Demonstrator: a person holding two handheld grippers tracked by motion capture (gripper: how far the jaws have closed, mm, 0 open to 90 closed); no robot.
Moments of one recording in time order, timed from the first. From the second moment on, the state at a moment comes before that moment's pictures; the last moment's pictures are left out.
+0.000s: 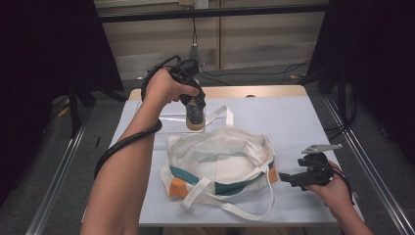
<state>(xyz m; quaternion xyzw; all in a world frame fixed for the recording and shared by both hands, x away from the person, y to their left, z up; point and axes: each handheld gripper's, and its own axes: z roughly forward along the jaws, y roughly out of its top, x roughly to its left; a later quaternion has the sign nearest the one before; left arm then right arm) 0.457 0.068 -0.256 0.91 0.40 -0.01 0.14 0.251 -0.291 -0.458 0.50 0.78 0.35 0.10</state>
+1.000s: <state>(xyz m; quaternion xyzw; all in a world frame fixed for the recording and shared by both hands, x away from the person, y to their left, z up) 0.477 0.072 -0.279 0.91 0.40 -0.01 0.13 0.252 -0.290 -0.459 0.51 0.78 0.35 0.10</state>
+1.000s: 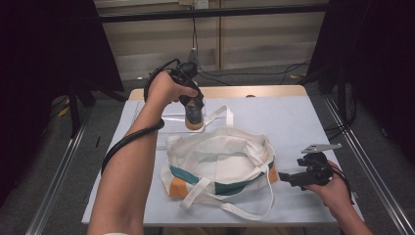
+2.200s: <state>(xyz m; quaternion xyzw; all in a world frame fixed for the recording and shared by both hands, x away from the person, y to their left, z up) 0.481 0.072 -0.308 0.92 0.38 -0.01 0.12 0.252 -0.290 -0.459 0.50 0.78 0.35 0.10</state>
